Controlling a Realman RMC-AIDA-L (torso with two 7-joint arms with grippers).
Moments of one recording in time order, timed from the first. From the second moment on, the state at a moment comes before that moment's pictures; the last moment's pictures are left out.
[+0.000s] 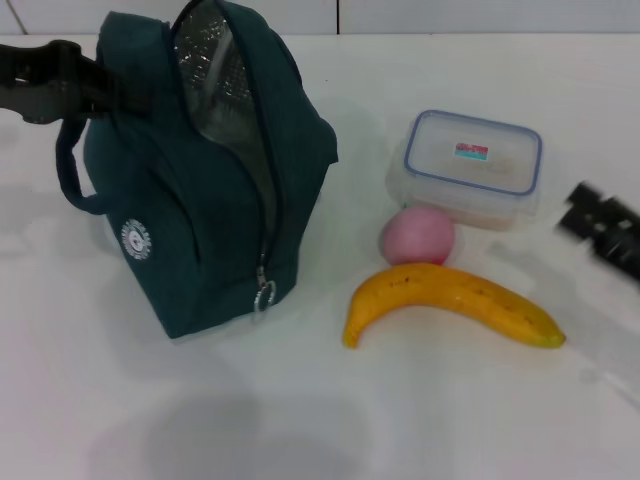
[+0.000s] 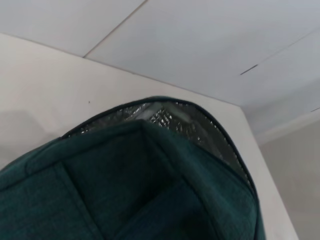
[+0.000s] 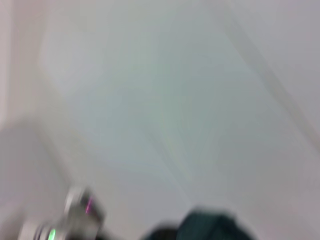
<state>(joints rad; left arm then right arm) -0.67 -1.86 0.64 0.96 2.14 1.84 -2.62 0.31 2.01 -1.06 -0.19 -1.11 -1.76 1.21</state>
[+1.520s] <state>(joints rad) -0.70 -1.85 0.64 0.96 2.11 1.84 -2.56 0.52 2.03 -1.10 -0.03 -0.87 -1.21 1.79</state>
